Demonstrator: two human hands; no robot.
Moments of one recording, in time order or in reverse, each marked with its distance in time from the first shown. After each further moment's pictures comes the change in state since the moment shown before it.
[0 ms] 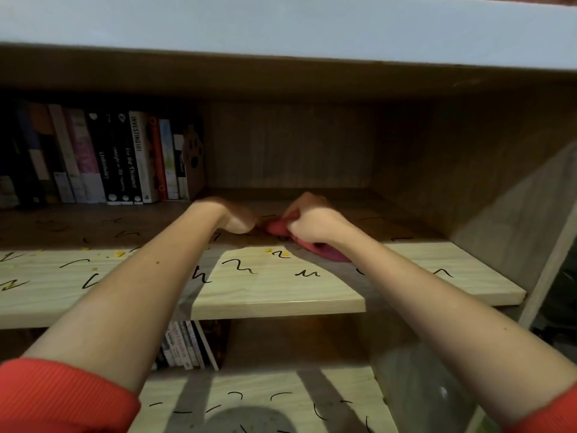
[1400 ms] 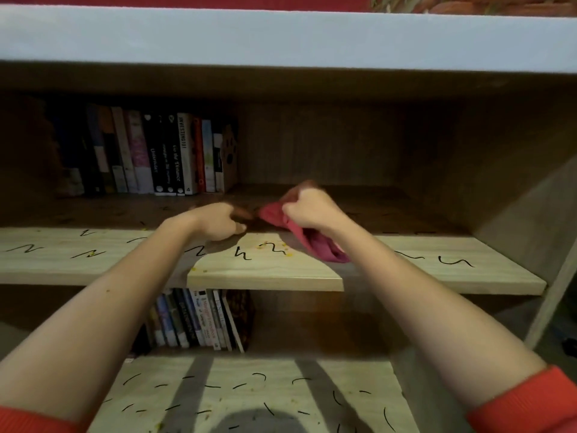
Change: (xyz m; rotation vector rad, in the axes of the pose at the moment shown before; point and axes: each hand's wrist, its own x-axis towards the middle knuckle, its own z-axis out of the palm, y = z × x) left_hand -0.066 -0.053 0.027 -0.252 0.285 0.011; right_hand -0.021 -0.052 0.013 0.155 0.021 -0.059
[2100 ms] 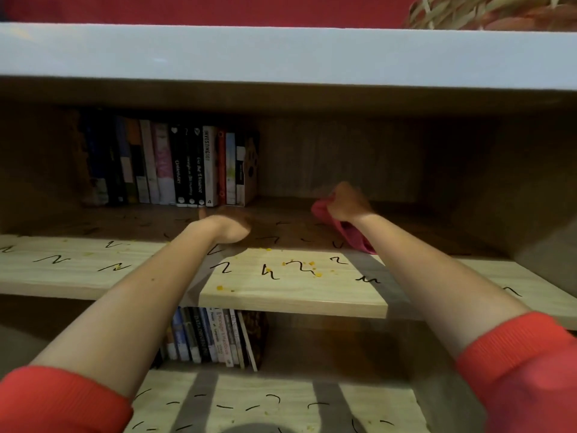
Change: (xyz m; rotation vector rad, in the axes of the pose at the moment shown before) left_hand 0.044 -0.046 -0.002 0.099 0.052 -0.124; right_hand 0.075 0.031 0.000 -0.126 0.162 0.086
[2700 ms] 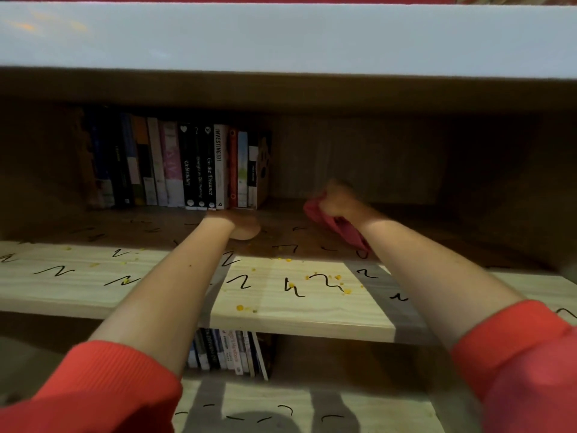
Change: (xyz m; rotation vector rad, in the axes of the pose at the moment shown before) left_hand 0.030 -0.014 -0.010 0.032 0.010 -0.034; right_hand 0.029 -0.040 0.026 -0.048 -0.091 -0.038
